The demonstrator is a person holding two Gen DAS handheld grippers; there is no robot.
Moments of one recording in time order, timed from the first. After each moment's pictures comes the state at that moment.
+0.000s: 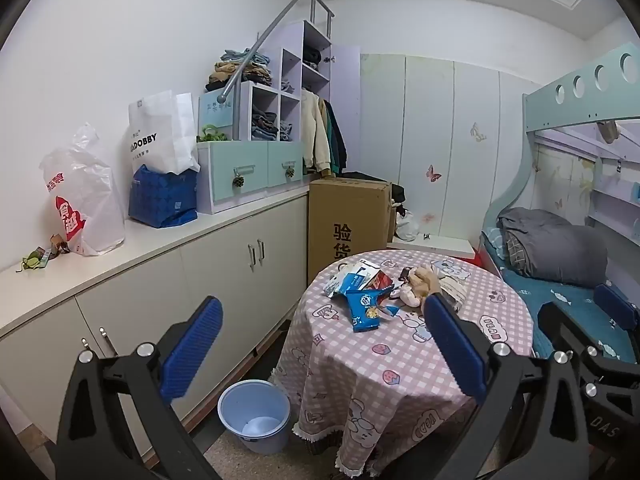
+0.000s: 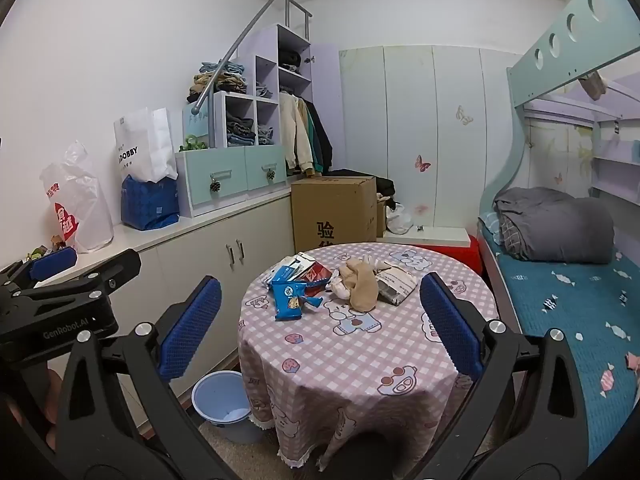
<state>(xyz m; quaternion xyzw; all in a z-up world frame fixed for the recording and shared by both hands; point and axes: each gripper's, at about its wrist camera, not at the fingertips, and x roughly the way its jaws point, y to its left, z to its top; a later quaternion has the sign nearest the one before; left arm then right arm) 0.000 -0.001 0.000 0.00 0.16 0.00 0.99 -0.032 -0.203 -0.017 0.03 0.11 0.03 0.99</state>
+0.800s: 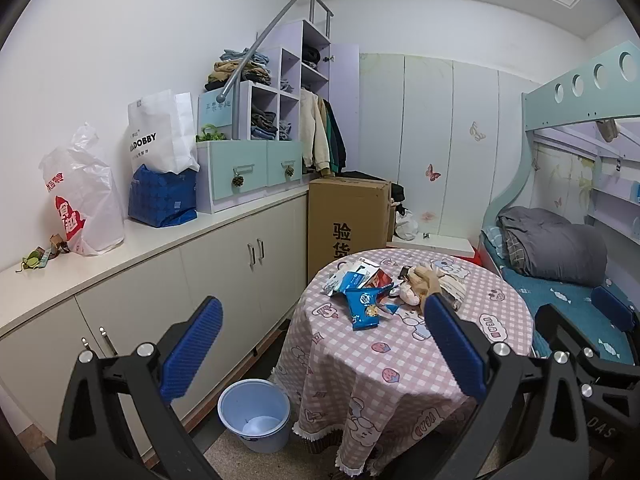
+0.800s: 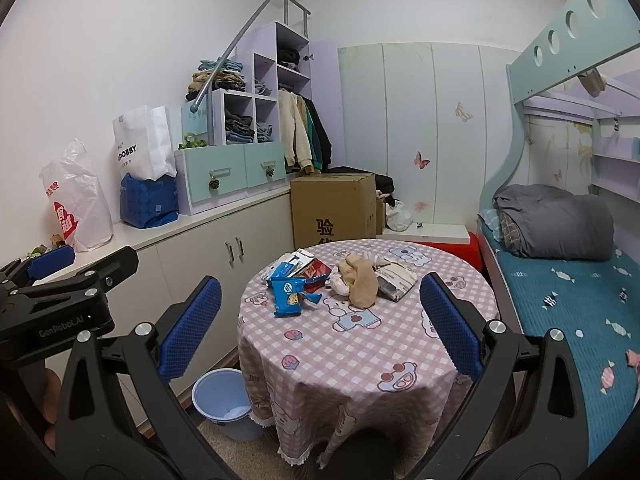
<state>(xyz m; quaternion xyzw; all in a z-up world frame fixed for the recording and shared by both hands) -0.004 -0.003 -0.004 0.00 0.16 0.00 0.99 -0.032 -0.204 -0.018 0.03 0.11 0.03 0.99</state>
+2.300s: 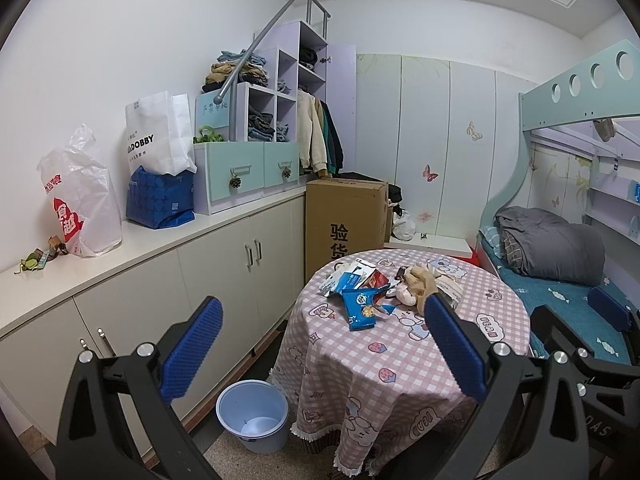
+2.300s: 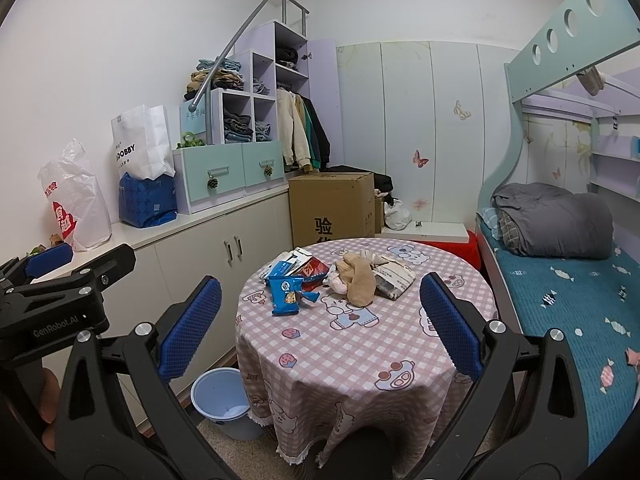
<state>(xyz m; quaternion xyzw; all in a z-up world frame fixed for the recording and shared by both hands) -0.003 -0.008 -0.002 0.00 0.16 0.00 0.99 -0.032 -0.205 -0.022 0.03 0.12 0.03 0.99</state>
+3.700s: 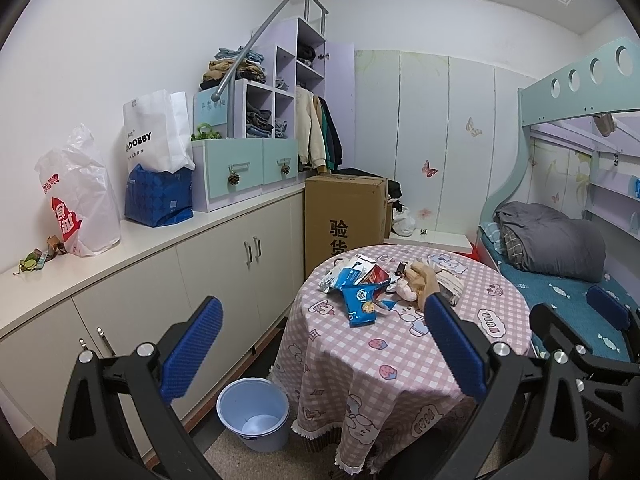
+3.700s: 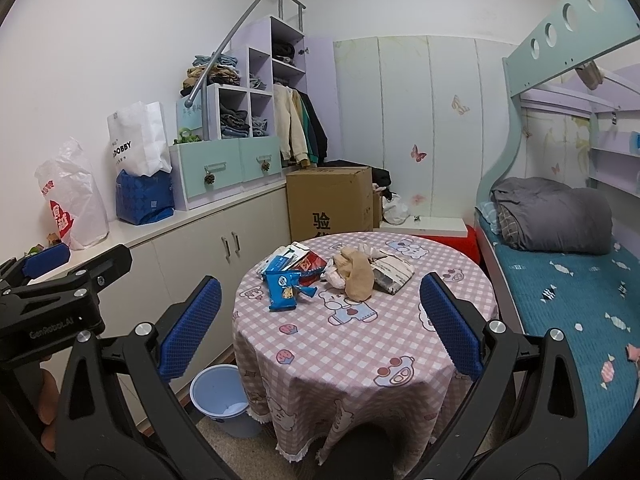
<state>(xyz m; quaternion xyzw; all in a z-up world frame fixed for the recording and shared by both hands) 0.000 -0.007 -0.001 0.00 0.17 0.00 0.99 -0.020 -0.210 -0.038 0.03 0.12 0.03 0.99</state>
